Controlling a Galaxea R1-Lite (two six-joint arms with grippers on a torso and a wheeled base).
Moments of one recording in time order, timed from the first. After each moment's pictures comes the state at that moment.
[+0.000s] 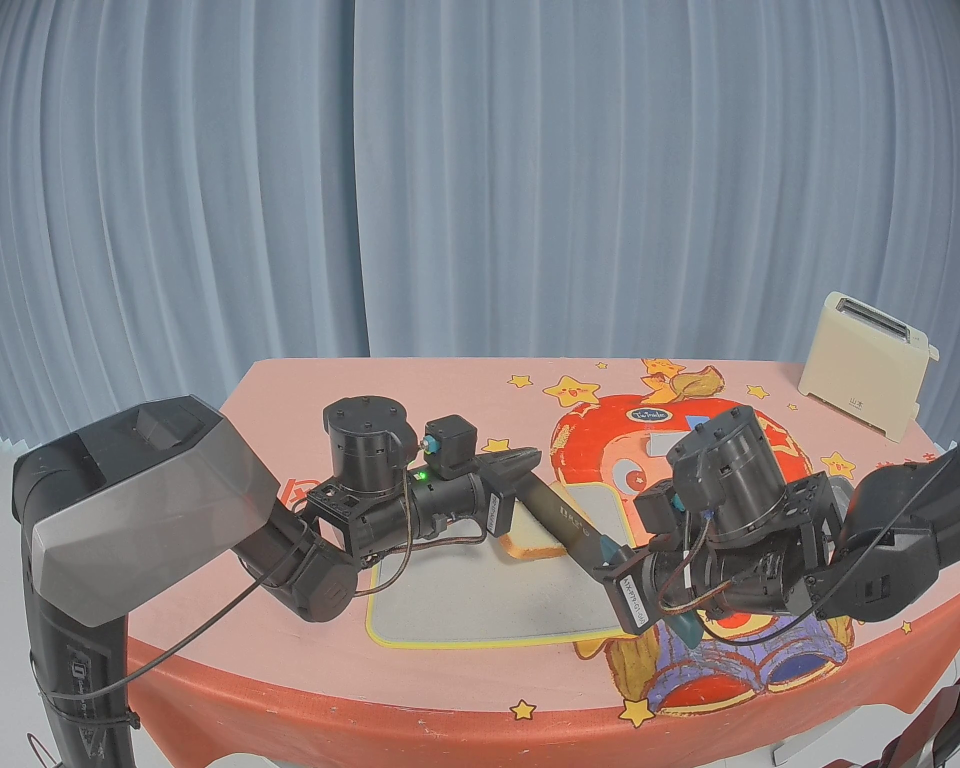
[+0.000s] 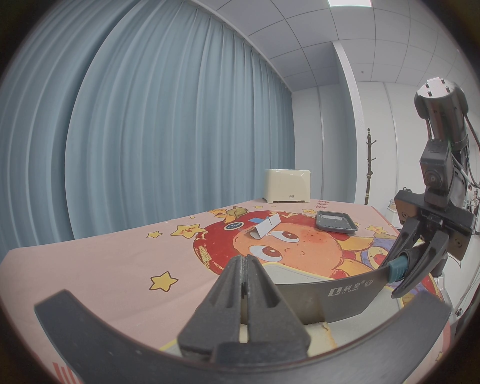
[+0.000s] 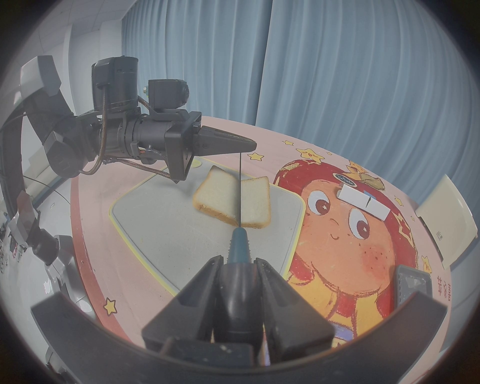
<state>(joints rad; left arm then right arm) -0.56 2.27 -1.02 -1.12 -0.37 0.03 0.79 1.78 -0.87 -0.10 -0.23 0.11</state>
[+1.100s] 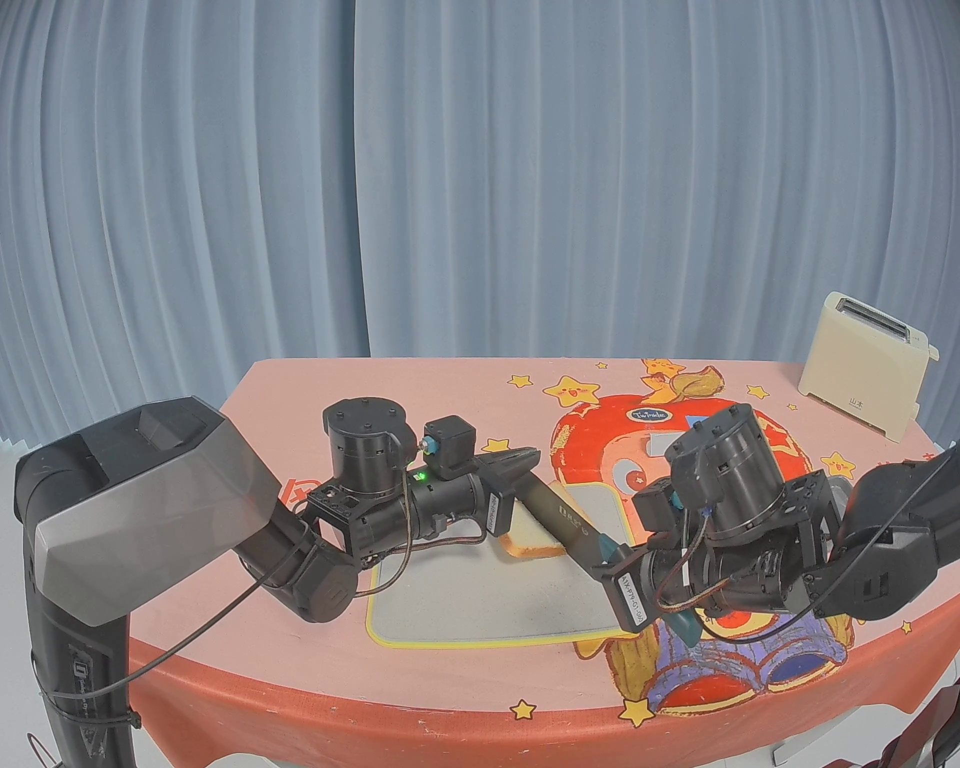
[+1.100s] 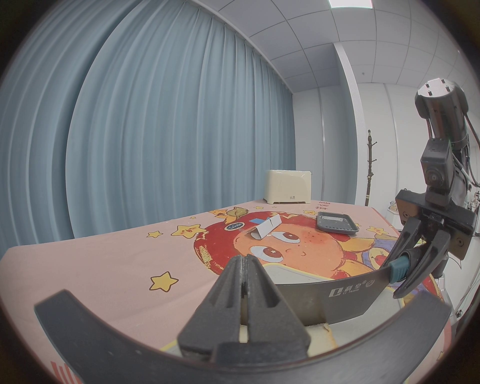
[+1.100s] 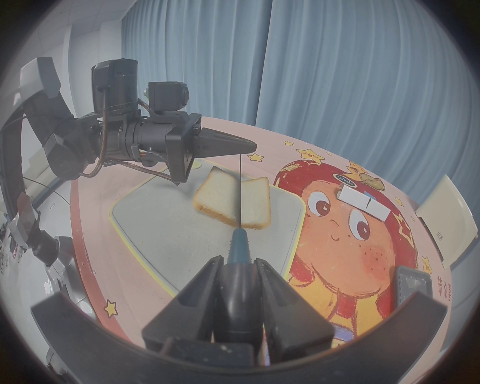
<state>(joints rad) -0.56 2.27 -1.02 -1.12 -0.37 0.03 0.79 1.78 -0.88 -0.10 -0.23 0.11</state>
